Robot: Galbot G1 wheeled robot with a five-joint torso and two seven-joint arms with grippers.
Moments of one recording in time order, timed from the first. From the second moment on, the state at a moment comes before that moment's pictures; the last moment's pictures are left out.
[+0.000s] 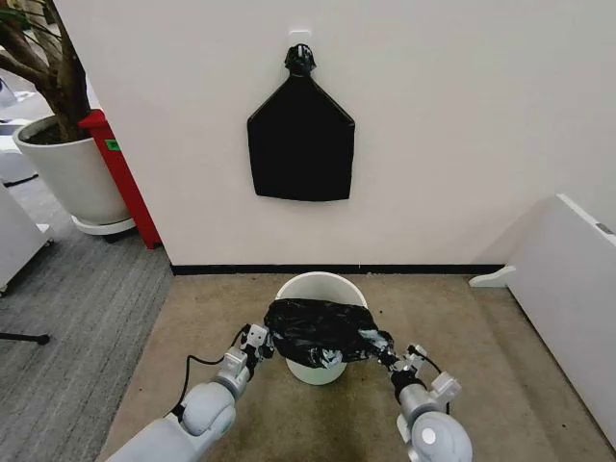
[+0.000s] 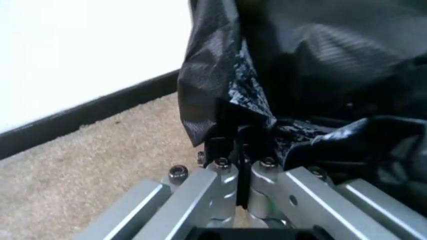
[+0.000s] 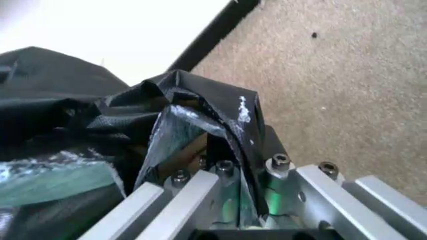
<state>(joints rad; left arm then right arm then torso) 1.07 -0.96 0.11 -1.60 -0.40 0.00 -0.17 -1.42 1.31 0.36 1.76 1.05 -0.15 0.17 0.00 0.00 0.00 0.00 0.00</state>
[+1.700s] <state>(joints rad) 1.35 -0.84 -0.09 -1.81 -0.39 -0.08 -0.09 -1.60 1.23 0.35 2.00 0.84 -0.25 0.16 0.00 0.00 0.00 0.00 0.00</state>
